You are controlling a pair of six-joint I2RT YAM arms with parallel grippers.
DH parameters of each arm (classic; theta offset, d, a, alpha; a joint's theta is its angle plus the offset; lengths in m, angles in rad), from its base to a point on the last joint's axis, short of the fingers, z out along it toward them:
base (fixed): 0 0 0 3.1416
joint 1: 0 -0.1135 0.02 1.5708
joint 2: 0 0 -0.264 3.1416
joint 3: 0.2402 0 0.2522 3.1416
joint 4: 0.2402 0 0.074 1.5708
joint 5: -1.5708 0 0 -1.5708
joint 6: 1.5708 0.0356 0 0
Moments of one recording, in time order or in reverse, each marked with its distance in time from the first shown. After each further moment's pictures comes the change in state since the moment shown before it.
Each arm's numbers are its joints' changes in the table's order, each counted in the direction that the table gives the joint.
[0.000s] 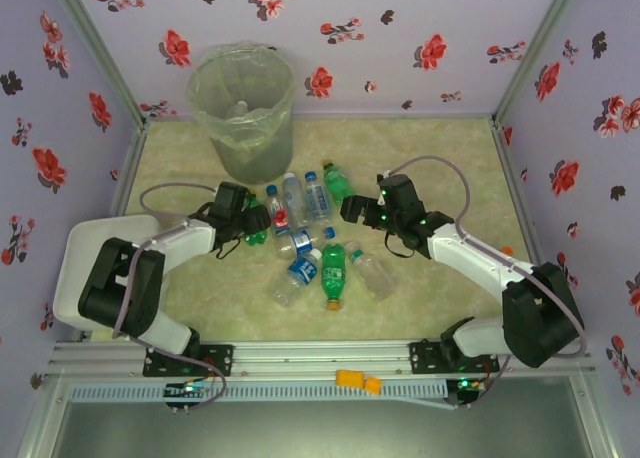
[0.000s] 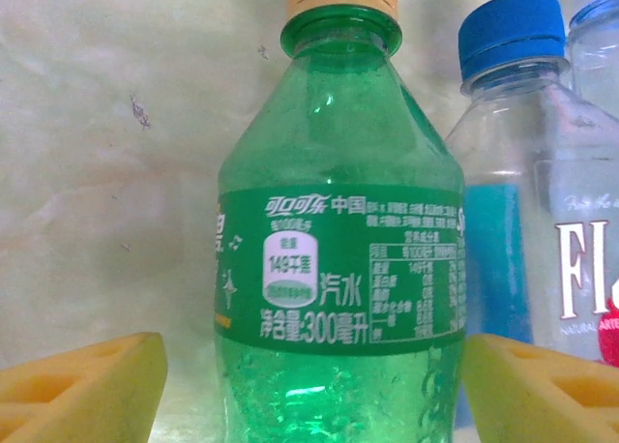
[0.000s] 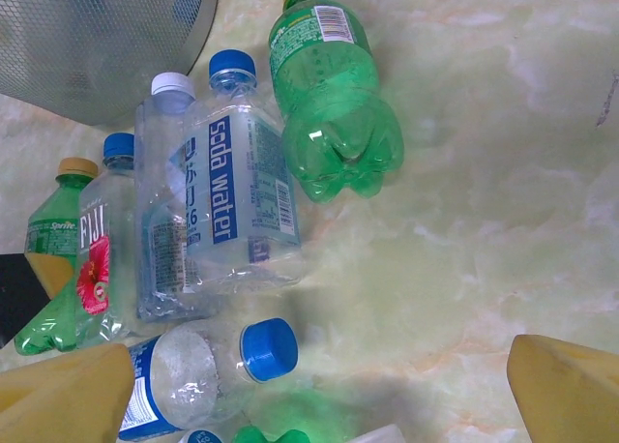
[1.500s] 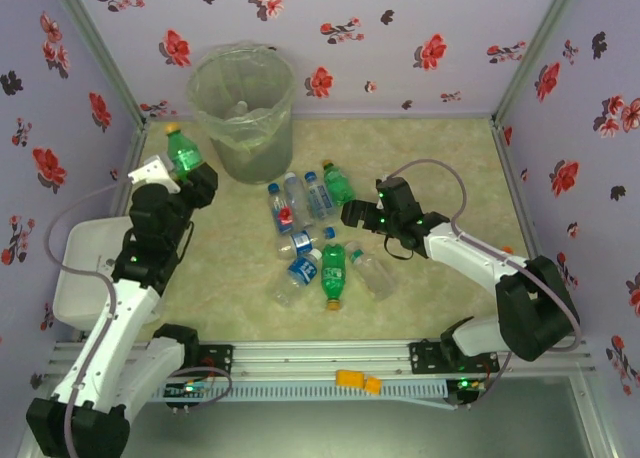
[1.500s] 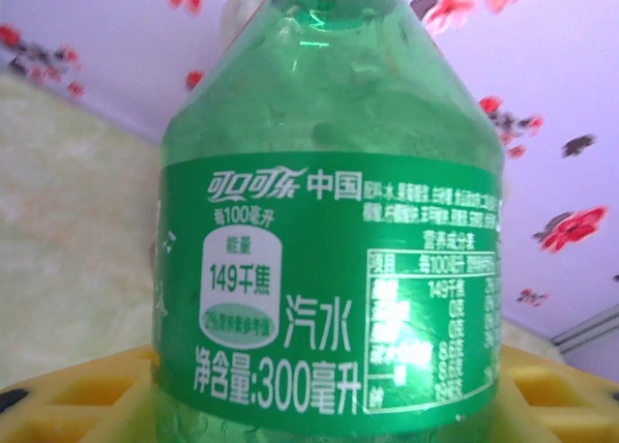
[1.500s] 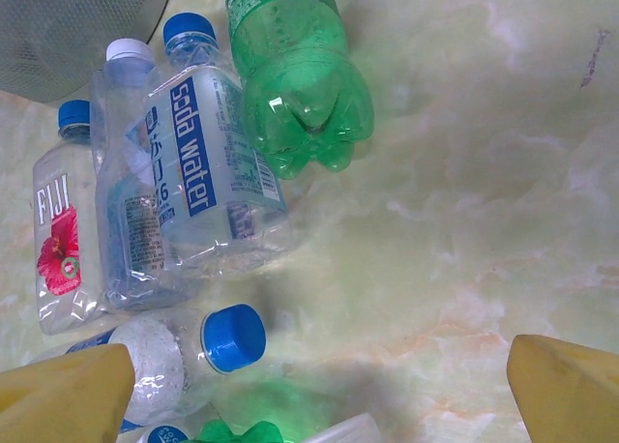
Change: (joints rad) left arm -0.156 -0.722 0.031 -0.027 0.036 0.021; right arm 0.000 0.038 -0.011 0.013 -0.006 0.000
